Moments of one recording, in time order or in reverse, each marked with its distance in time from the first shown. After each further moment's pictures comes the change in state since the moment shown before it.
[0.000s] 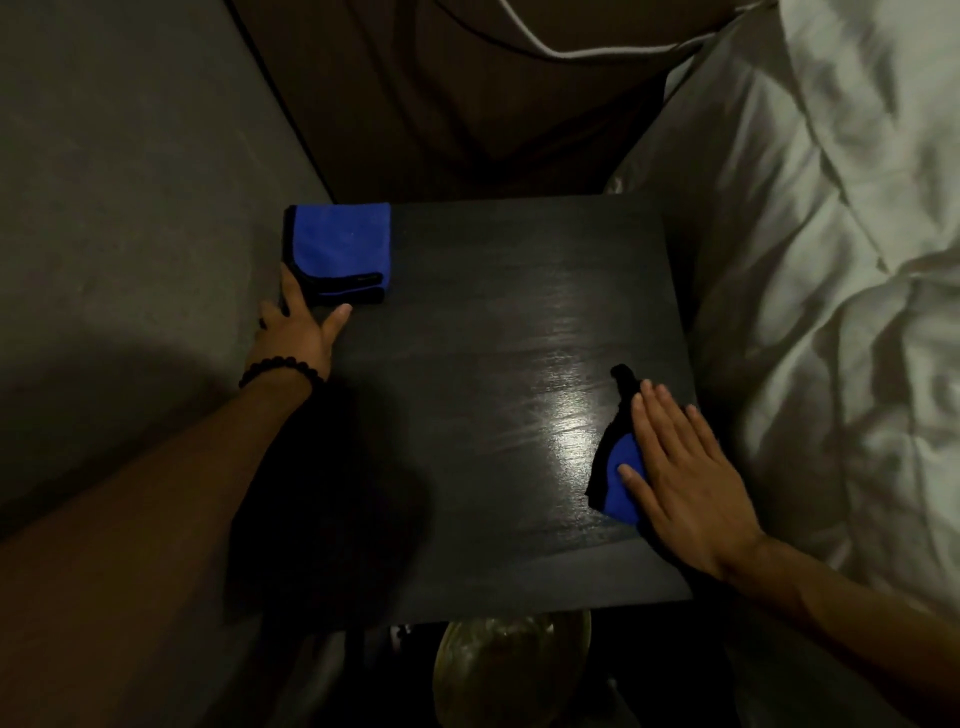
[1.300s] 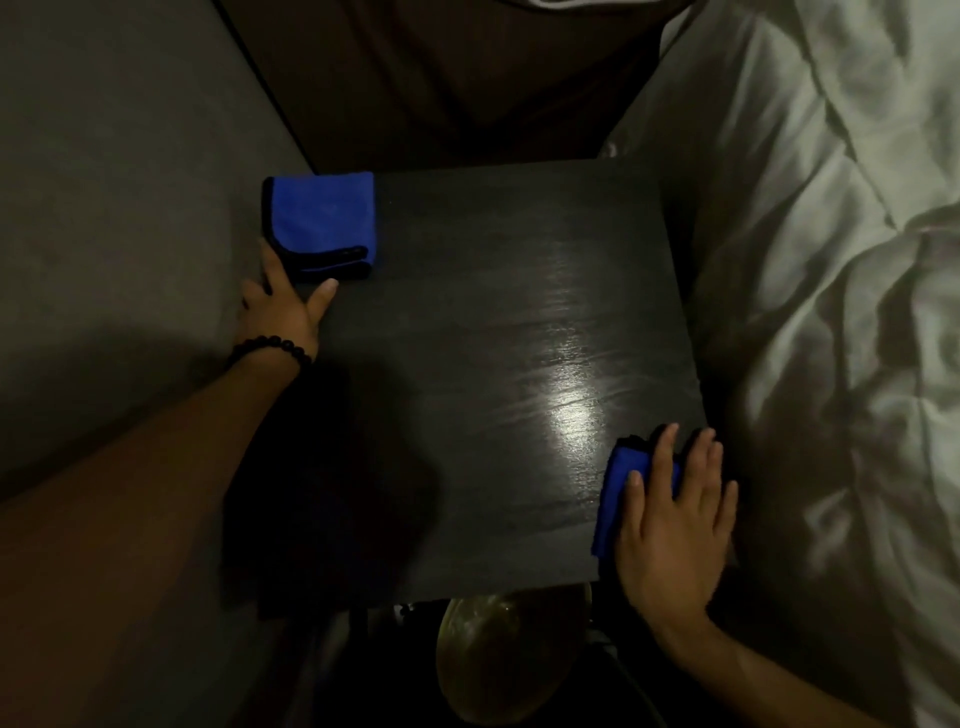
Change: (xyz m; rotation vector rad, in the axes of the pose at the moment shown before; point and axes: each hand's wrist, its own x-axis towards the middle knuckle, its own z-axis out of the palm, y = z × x) left_hand 0.001 0.000 0.003 0.030 0.052 0.006; right_hand -0.049 -0.081 0.028 0.268 0.171 0.646
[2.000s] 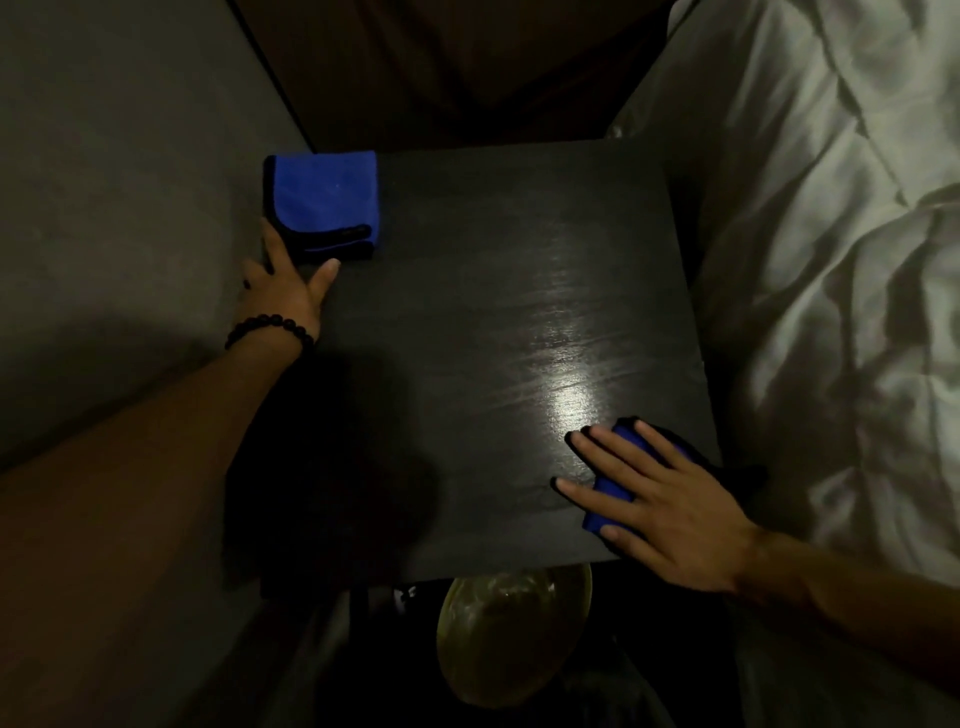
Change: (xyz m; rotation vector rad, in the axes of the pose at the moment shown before) left_hand 0.003 -0.005 0.004 0.011 0.012 0.010; right_hand 0.051 0.048 -0.015 -0.331 -0.198 -1.212
